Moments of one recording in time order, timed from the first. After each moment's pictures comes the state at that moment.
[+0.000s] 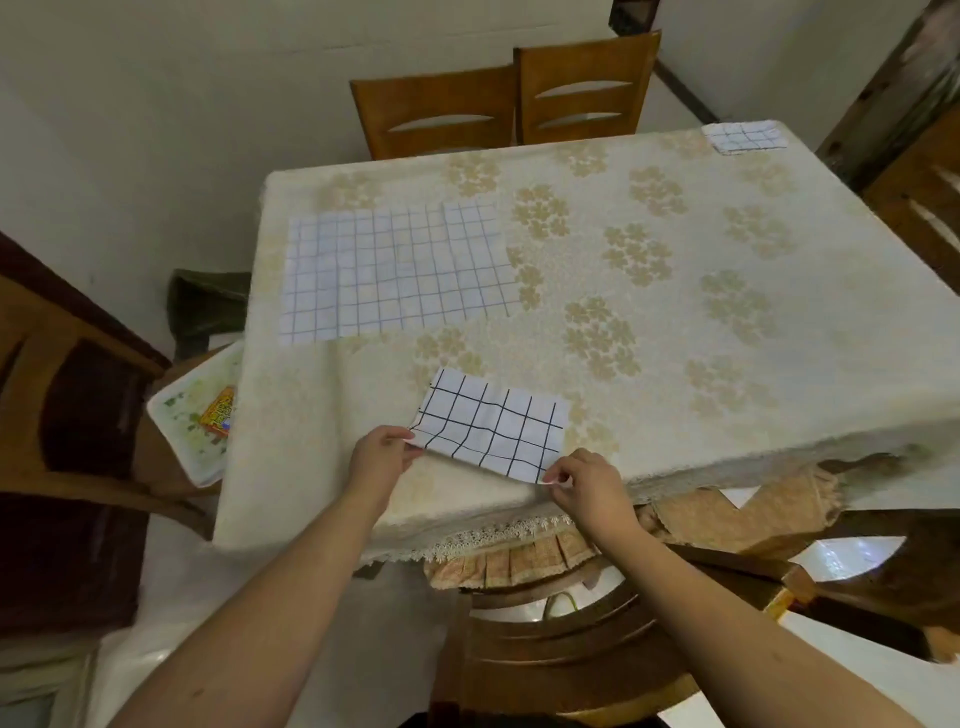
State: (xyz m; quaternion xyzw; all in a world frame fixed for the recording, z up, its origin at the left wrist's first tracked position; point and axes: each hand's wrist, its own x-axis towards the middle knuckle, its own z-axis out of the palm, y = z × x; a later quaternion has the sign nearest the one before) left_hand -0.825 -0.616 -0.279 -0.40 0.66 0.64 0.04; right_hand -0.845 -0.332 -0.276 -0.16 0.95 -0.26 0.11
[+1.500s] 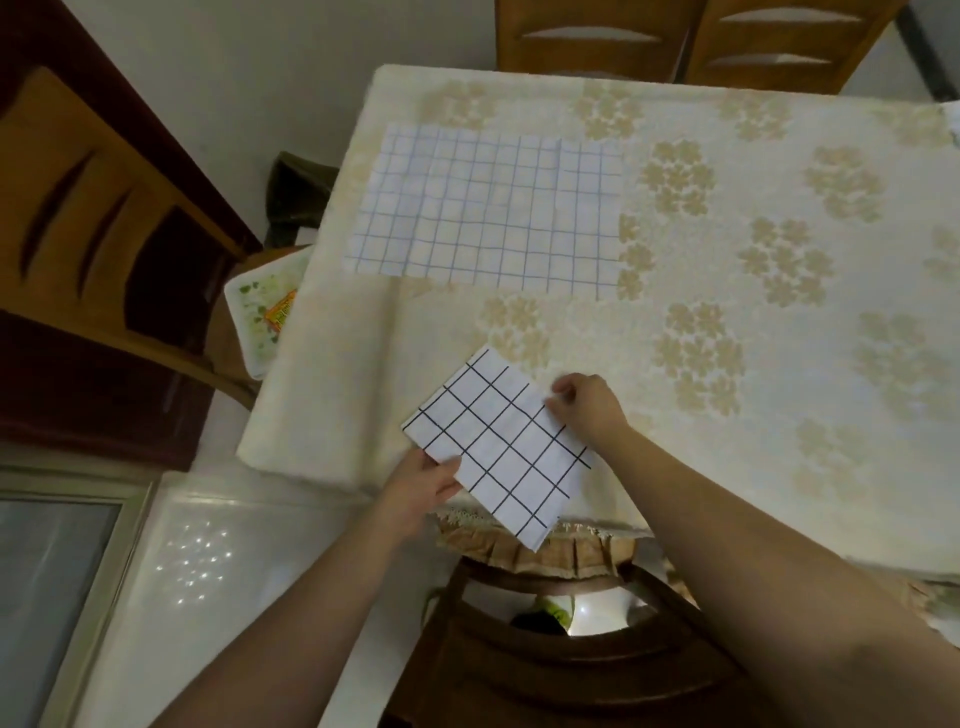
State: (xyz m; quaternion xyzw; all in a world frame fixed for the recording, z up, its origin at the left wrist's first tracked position) left_hand -0.792 -0.580 -0.309 -0.47 0.49 0.73 0.10; right_hand -0.993 -0.423 -0.313 -0.15 0.91 -0.25 0.30
